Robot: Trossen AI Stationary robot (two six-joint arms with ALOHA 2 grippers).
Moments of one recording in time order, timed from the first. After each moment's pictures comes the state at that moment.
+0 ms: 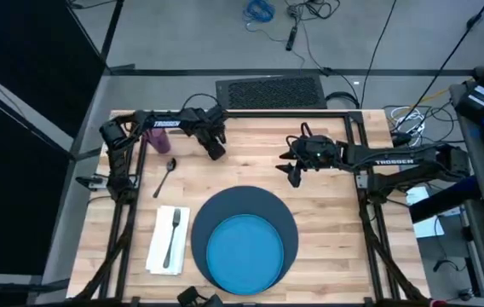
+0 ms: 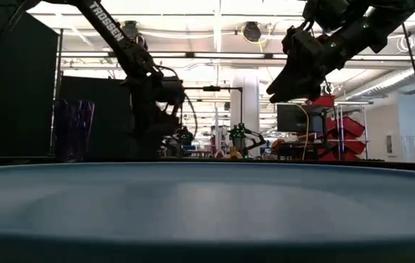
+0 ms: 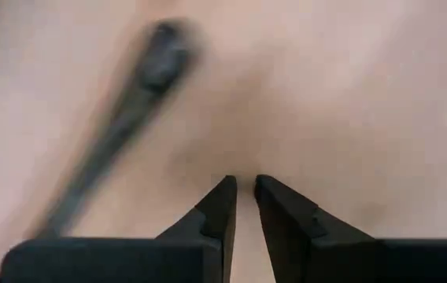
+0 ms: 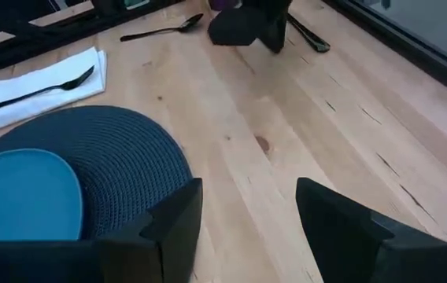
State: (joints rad) left arm 0.61 1.90 1.20 -0.62 0.05 0.03; right arm -0.24 1.15 0.62 -0.01 -0.01 0.22
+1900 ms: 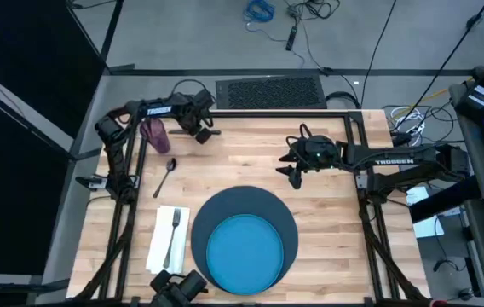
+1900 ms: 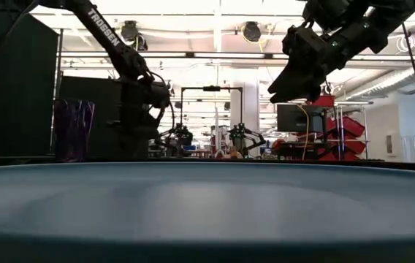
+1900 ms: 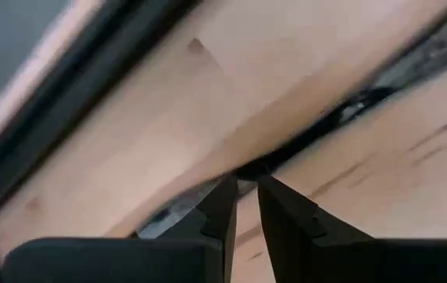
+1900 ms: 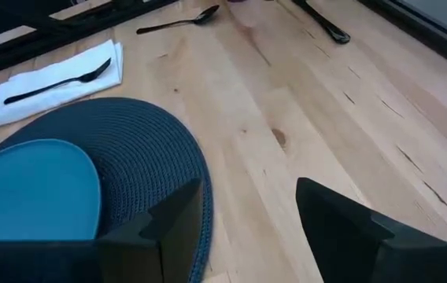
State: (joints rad) left arm 0.82 1.92 1.26 -0.80 -0.15 -0.02; right arm -0.24 1.15 0.62 -0.03 -0.06 0.23
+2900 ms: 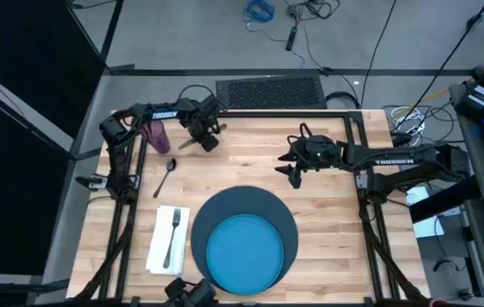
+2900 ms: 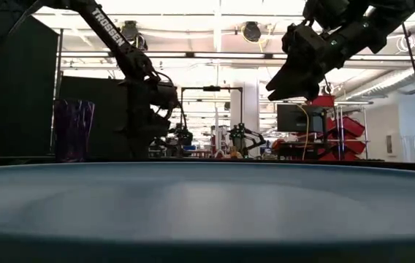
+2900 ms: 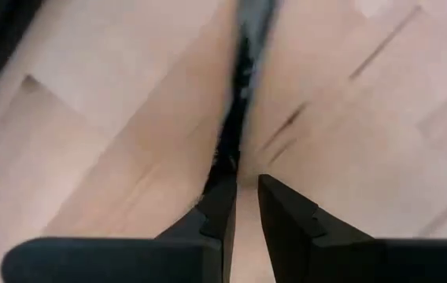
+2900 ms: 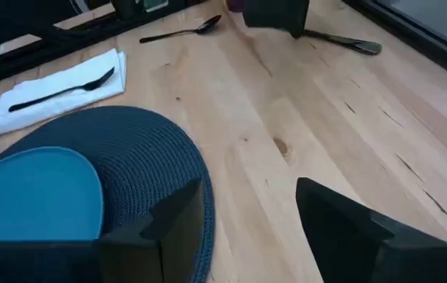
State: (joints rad) left arm 0.72 1.94 1.26 -0.76 -0.01 0.03; right arm -0.24 1.15 0.62 0.01 -0.06 0.23
